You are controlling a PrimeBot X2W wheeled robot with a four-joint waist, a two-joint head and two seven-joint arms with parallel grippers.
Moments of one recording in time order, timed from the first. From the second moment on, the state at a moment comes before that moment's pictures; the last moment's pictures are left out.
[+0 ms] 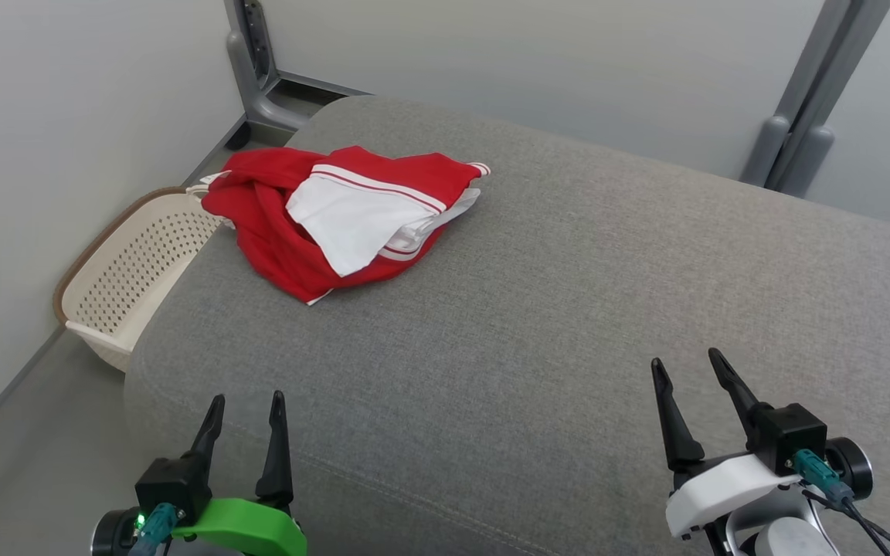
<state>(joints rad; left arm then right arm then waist) -0.03 0.09 -0.18 0.29 -0.29 0.00 -0.25 -0.05 -0.05 0.07 0.25 0.08 0.13 -0.26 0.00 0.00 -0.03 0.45</state>
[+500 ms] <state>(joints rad) -0.25 0.17 -0.19 0.25 -0.29 -0.04 -0.13 -0.07 -0.05 0.06 0.25 0.05 0.13 -0.26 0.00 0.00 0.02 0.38</state>
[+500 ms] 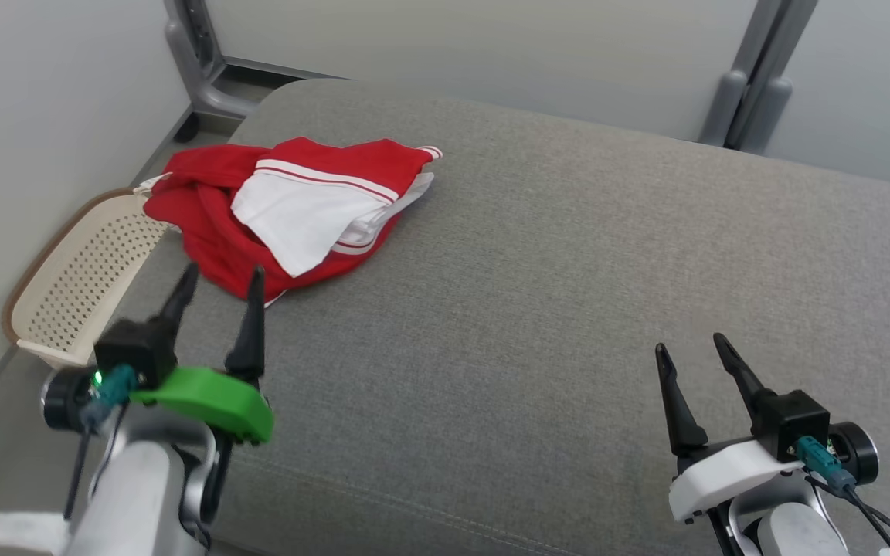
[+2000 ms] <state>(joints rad) -1.00 0.43 -0.31 0.71 -0.56 -0.12 0.44 -0.31 -0.05 0.09 0.20 0.00 0.13 -0.25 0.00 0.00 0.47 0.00</state>
